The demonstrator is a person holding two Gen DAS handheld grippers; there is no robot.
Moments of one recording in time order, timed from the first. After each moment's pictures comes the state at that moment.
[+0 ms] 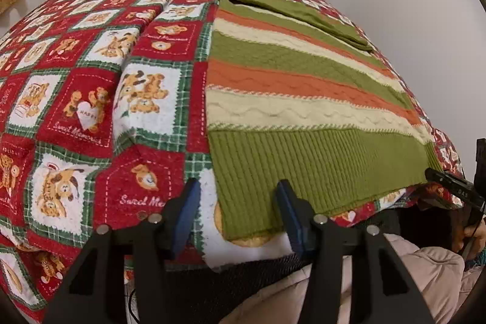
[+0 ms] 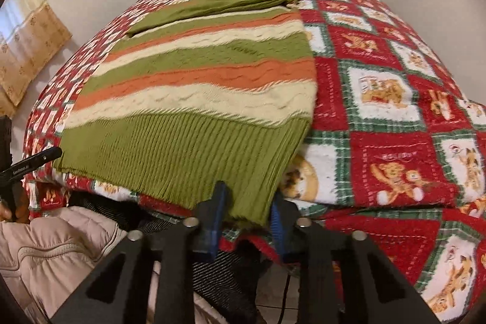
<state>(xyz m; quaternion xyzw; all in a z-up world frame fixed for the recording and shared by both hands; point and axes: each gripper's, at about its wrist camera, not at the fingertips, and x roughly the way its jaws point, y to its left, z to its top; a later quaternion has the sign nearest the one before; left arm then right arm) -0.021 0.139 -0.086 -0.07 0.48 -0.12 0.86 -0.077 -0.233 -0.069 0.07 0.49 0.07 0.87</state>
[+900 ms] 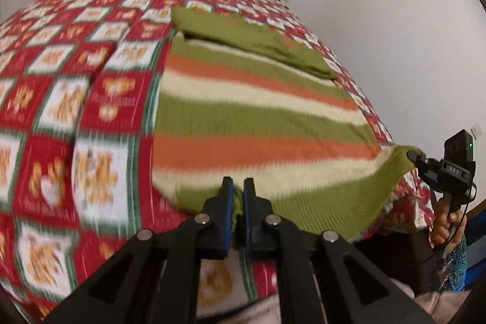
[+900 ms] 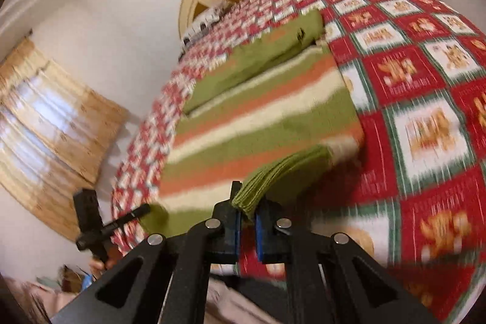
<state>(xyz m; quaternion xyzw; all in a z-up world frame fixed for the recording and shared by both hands) 0.036 0.124 -0.041 -0.11 0.46 -0.21 0.86 -0.033 -0.272 -0.016 0.30 0.39 0.17 0.85</state>
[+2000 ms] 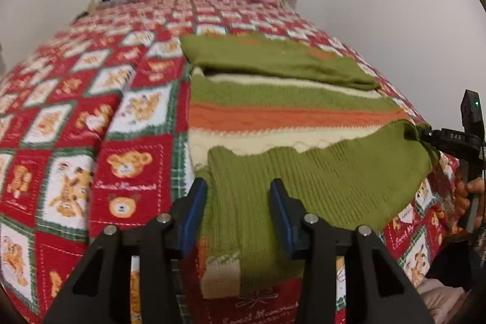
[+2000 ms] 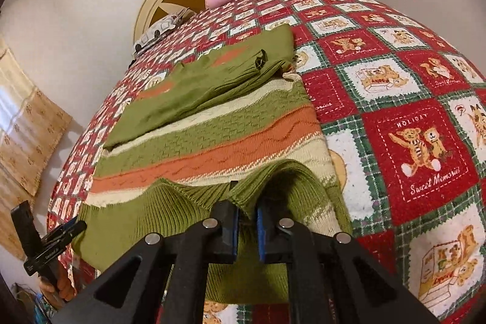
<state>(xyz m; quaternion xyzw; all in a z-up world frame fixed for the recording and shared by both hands) 0.098 0.118 -0.062 -0.01 0.39 -0.16 0.91 0.078 -0.266 -0.059 0.22 0.40 0.05 0.89</state>
